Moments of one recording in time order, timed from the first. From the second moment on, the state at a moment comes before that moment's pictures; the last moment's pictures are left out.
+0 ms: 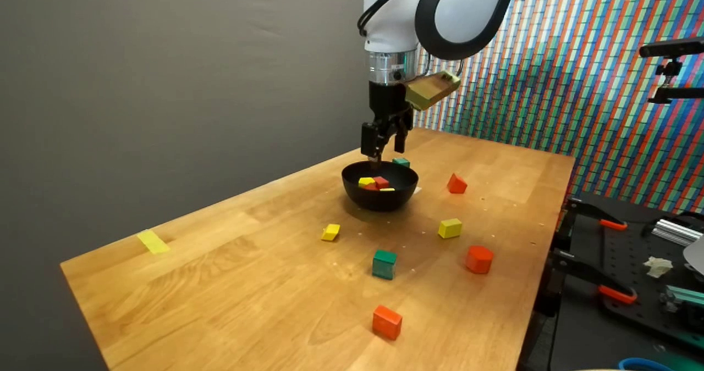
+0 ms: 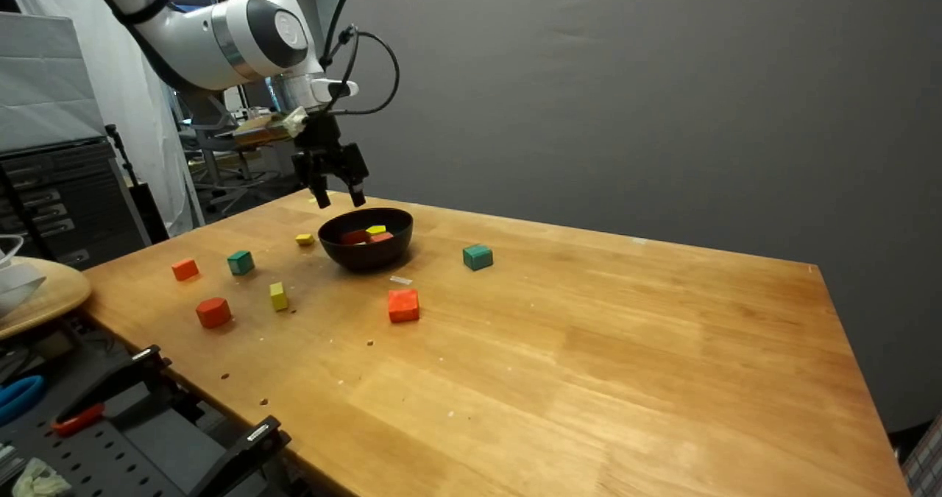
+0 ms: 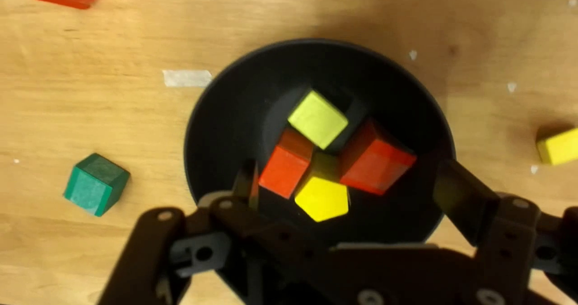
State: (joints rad) arm 0.35 0.32 -0.04 -2.19 -0.28 2.50 0.45
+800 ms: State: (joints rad) arm 0.14 0.14 0.14 -2.26 -0.19 2.40 0.09
